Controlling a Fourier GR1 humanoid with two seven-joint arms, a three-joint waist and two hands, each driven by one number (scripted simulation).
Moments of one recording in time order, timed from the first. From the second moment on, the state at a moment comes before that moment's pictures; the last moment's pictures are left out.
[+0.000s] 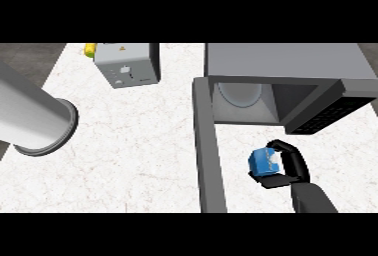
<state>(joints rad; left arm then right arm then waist) 0.75 0.08 0.48 -2.32 0.72 -0.58 0.00 -0.40 -0.12 -0.25 -0.38 0.19 0.12 -1.01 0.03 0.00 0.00</state>
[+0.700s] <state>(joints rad) 0.76 0.12 0.54 -2.32 0.79 -0.58 0.03 -0.59 -0.10 -0.28 -0.33 0.19 0.02 -0.99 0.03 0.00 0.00</state>
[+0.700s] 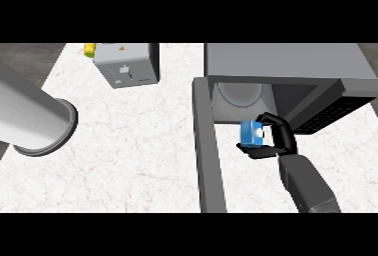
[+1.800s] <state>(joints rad) 0.62 0.17 0.53 -2.30 0.84 -0.57 0.07 -0.96 -0.26 -0.29 -0.16 0.25 -0.14 -0.77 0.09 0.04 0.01</state>
